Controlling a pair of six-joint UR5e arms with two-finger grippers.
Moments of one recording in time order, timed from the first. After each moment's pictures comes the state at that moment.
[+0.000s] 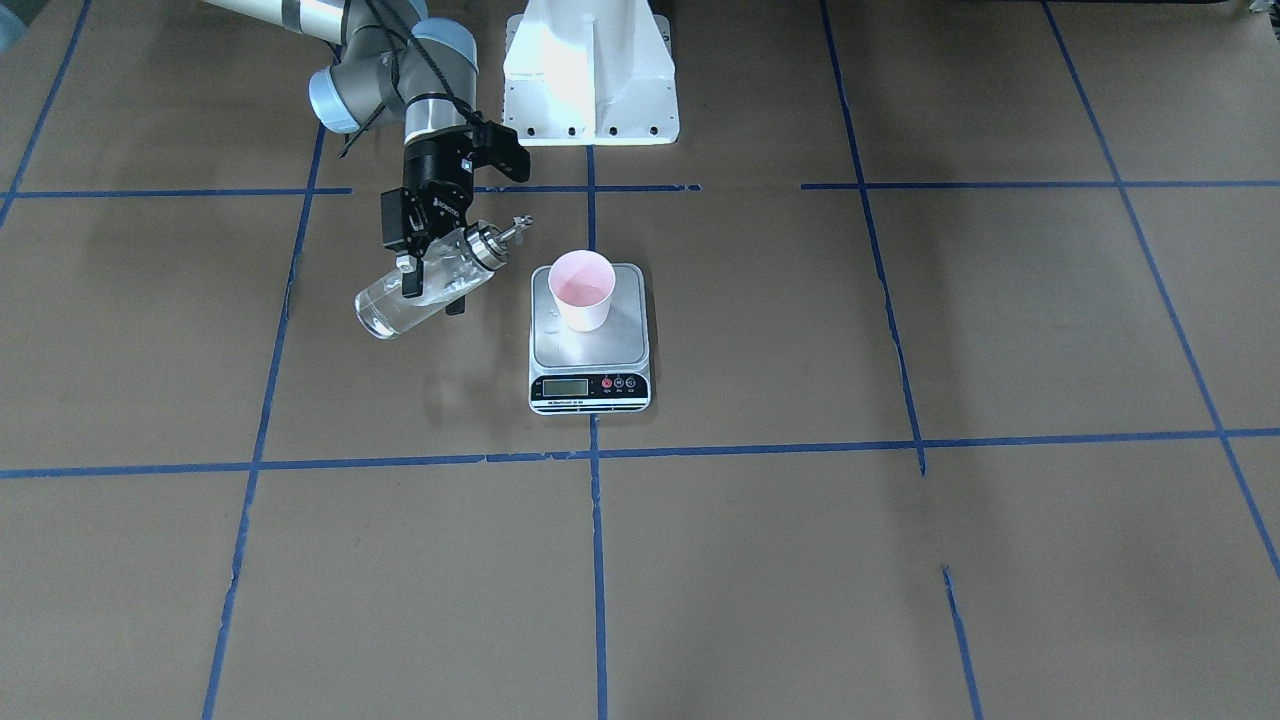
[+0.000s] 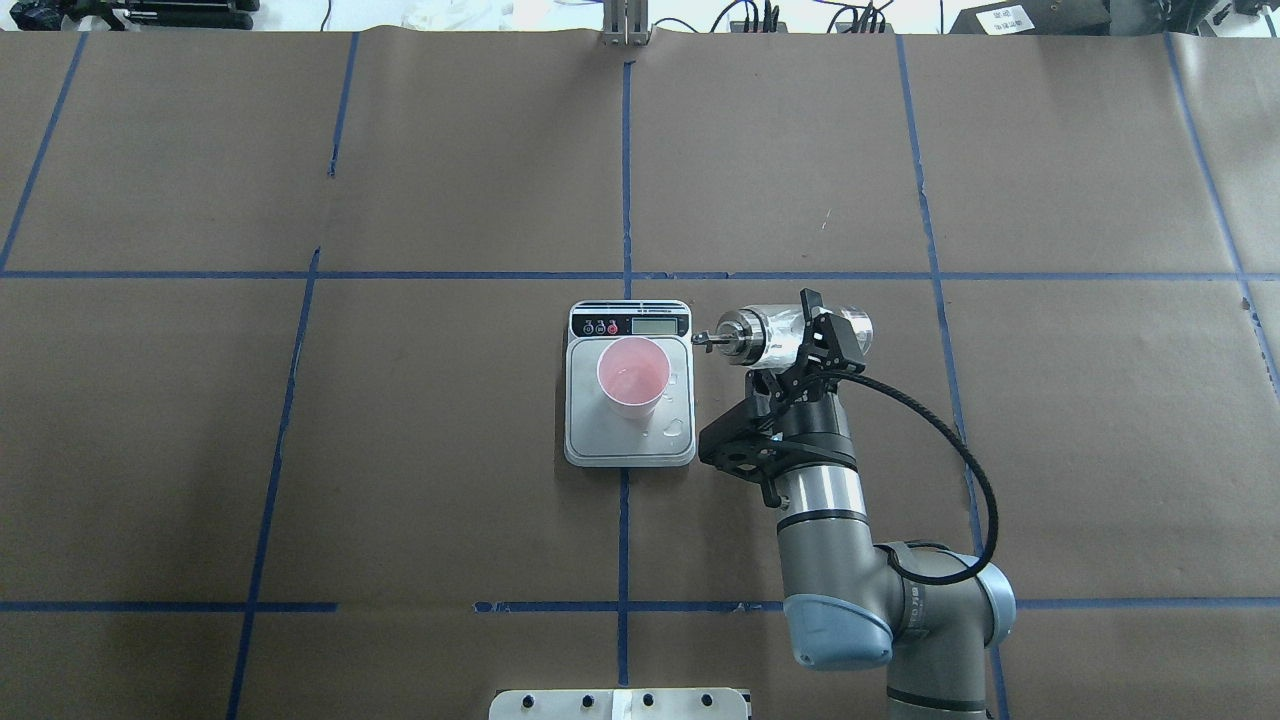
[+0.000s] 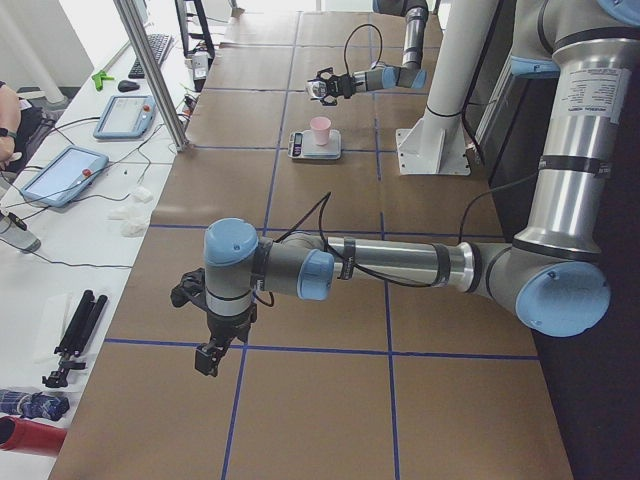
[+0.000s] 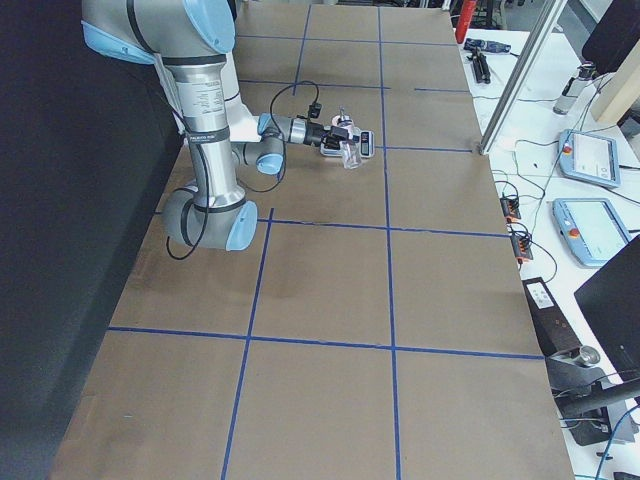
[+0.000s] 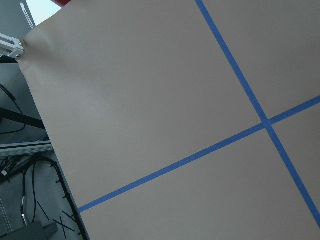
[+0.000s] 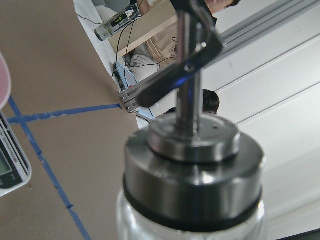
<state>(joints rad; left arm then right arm) -1.64 -1.68 -1.52 -1.68 -2.10 0.42 0.16 -1.25 1.67 -0.87 0.34 0.25</state>
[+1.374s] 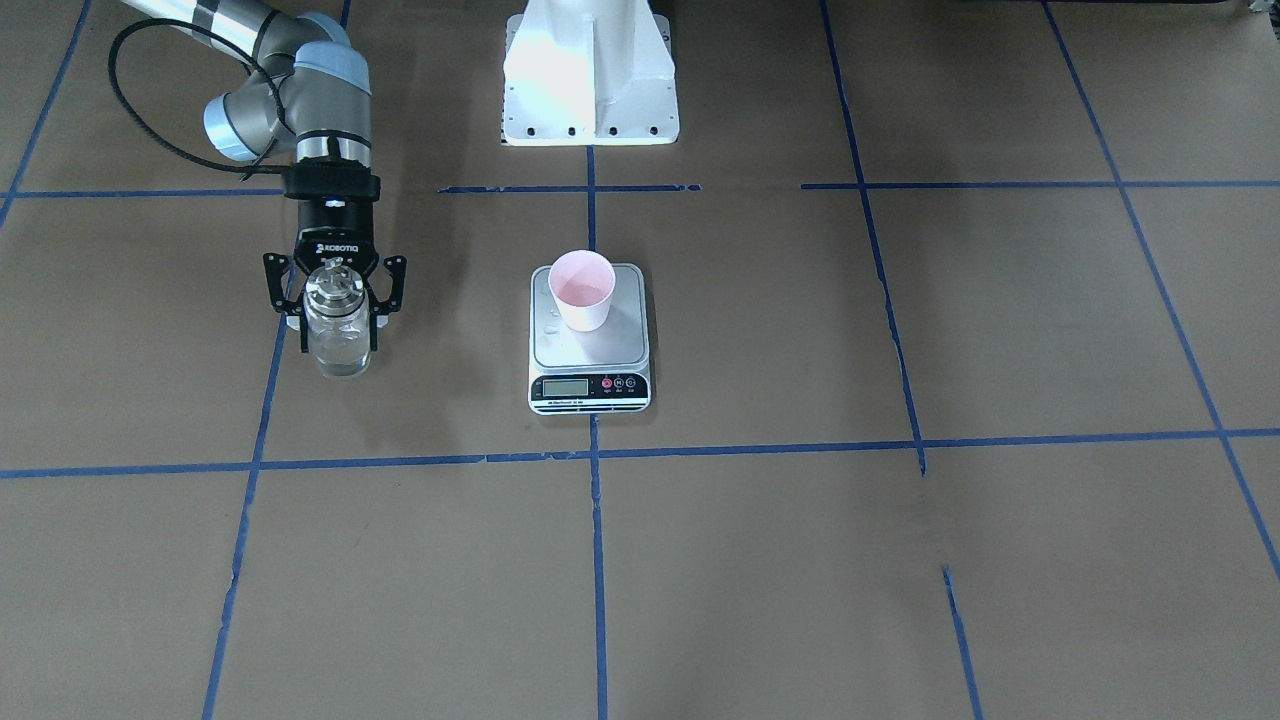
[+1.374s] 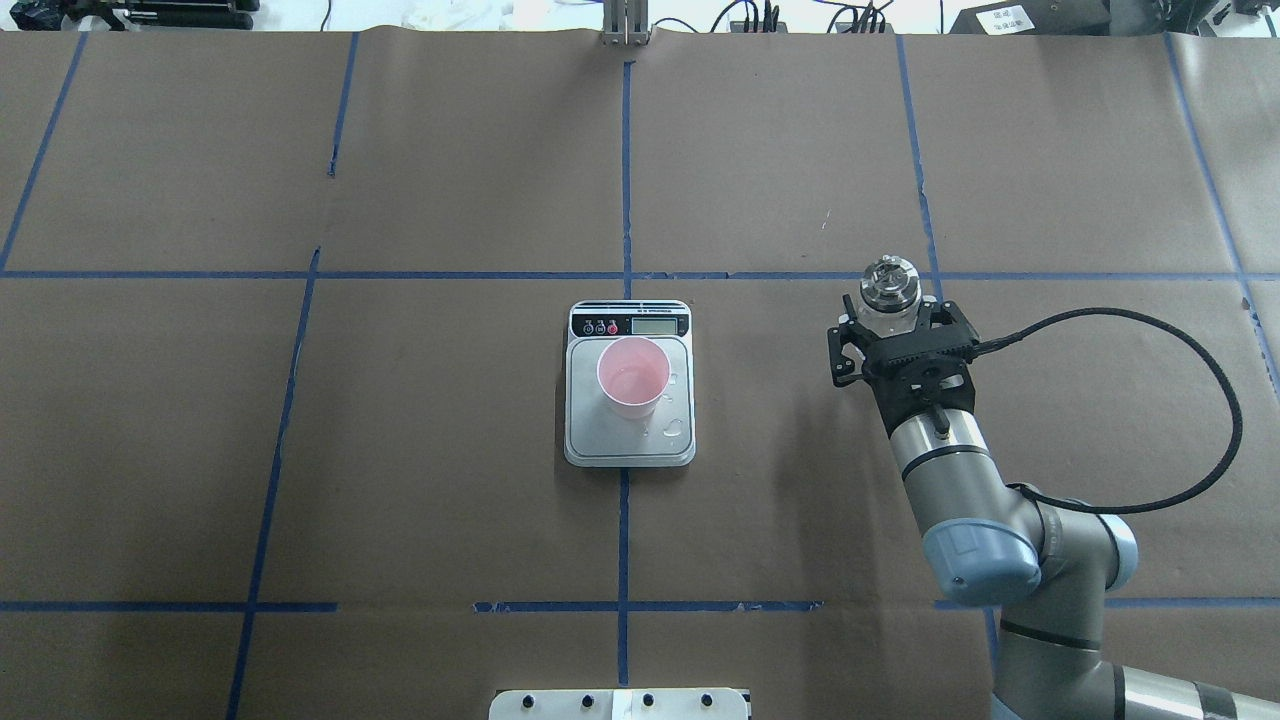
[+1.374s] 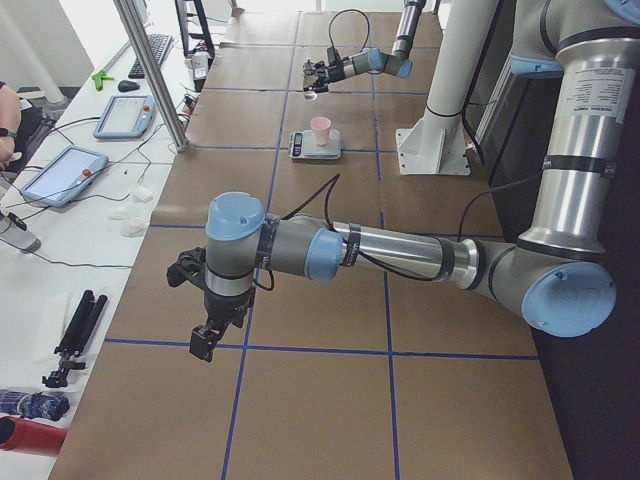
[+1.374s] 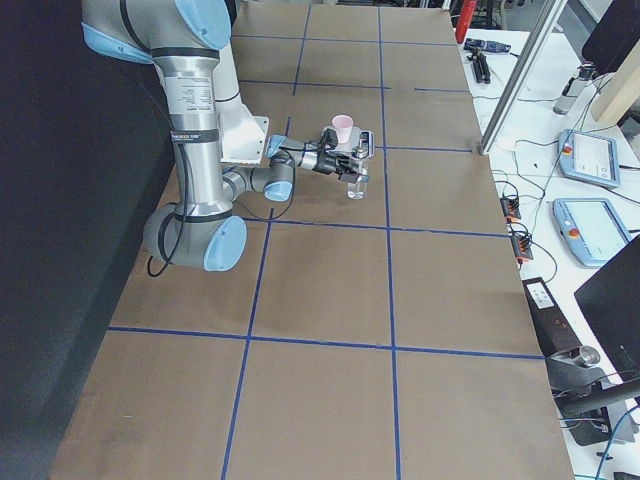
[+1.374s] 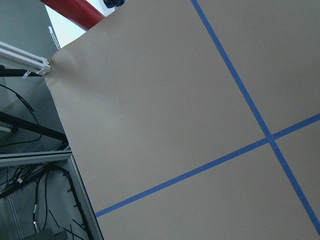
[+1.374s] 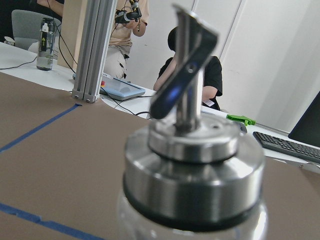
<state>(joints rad) -1.68 -1.68 -1.63 -1.62 -2.10 0.42 0.30 -1.43 1.72 -0.73 0.62 0.90</state>
